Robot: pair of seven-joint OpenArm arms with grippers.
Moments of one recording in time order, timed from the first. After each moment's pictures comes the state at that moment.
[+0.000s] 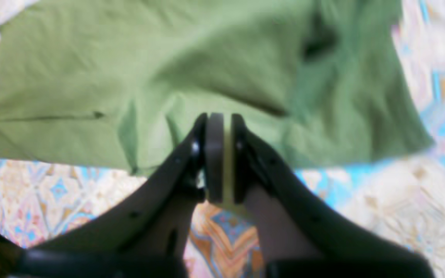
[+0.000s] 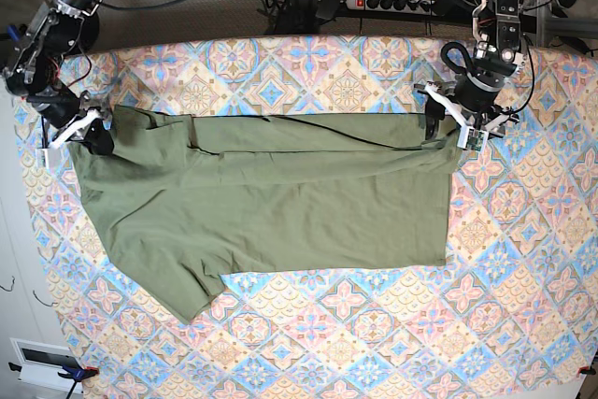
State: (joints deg) left arm 22.9 -18.9 -8.9 105.9 -15.3 -14.4 32.4; right arm -7.3 18.9 39.8 83.2 49.4 40.9 -60.7
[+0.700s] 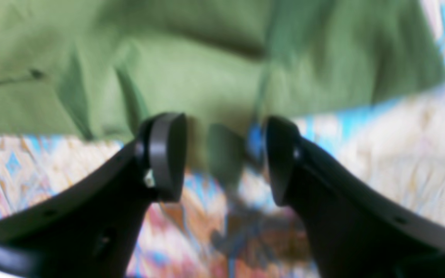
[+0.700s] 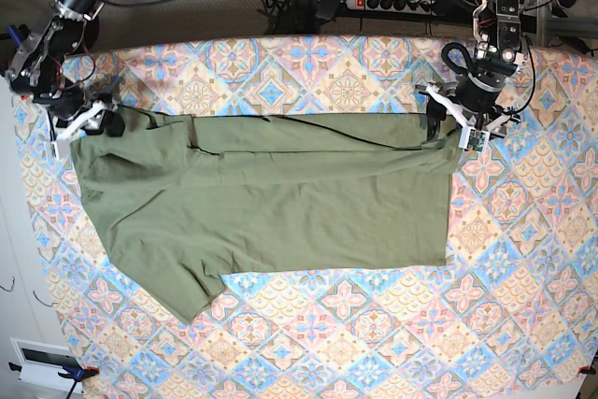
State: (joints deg) left arm 22.9 -18.8 -9.0 105.9 -15.3 -14.4 32.2; right arm -6.8 18.5 40.2 79.3 41.4 40.9 -65.0
